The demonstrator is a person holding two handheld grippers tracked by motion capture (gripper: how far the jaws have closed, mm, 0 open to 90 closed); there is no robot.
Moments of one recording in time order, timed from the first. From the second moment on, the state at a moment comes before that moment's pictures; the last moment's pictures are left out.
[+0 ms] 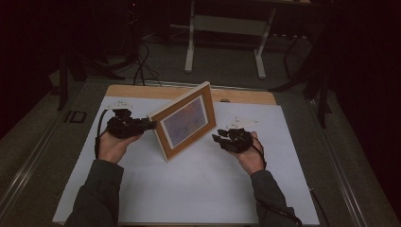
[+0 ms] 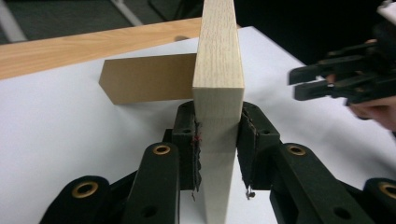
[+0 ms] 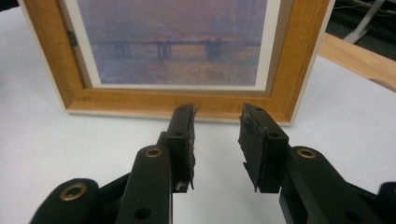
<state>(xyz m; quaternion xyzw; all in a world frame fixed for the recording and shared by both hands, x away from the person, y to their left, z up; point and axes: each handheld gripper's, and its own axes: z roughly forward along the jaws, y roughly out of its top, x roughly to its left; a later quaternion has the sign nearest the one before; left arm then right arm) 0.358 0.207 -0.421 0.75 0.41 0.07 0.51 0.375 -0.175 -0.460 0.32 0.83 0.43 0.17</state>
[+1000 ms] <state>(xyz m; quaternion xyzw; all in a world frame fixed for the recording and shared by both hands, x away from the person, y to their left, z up) 0.353 0.197 -0.417 0.78 0.35 0.06 0.51 0.382 -0.186 -0.441 0.33 0.81 0.44 0.19</state>
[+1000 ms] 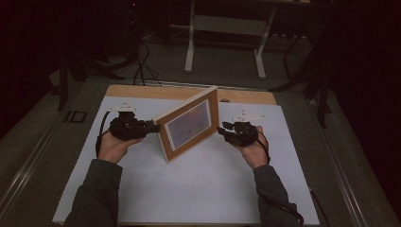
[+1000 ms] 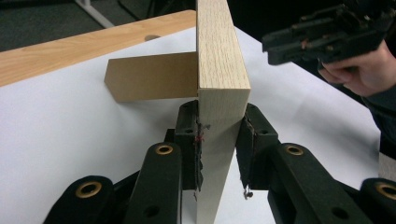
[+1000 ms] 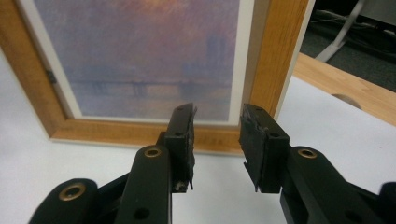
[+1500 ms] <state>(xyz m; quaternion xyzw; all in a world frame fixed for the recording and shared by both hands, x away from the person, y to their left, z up) 0.349 0.185 -0.417 0.80 0.30 0.04 0.52 0.386 -0.209 -0.431 0.37 0.78 0.46 0.21</state>
